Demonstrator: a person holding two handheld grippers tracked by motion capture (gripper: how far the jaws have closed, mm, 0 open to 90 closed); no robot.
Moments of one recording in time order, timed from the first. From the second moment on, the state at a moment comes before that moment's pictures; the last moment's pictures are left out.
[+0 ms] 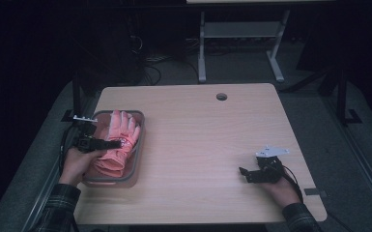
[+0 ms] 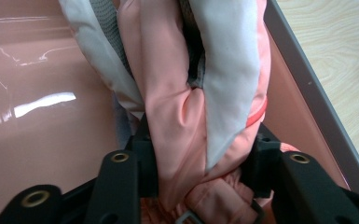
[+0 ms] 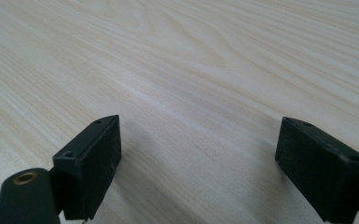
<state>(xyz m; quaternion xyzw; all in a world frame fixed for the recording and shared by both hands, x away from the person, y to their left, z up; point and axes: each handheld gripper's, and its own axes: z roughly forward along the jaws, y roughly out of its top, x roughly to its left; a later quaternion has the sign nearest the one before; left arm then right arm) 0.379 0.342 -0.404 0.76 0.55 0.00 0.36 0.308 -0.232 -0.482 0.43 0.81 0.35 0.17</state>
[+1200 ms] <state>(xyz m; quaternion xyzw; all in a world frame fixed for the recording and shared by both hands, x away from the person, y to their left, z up) 0.384 0.375 -0.365 0.76 0.51 0.01 0.40 0.308 -0.231 -0.482 0.44 0.81 0.35 0.17</state>
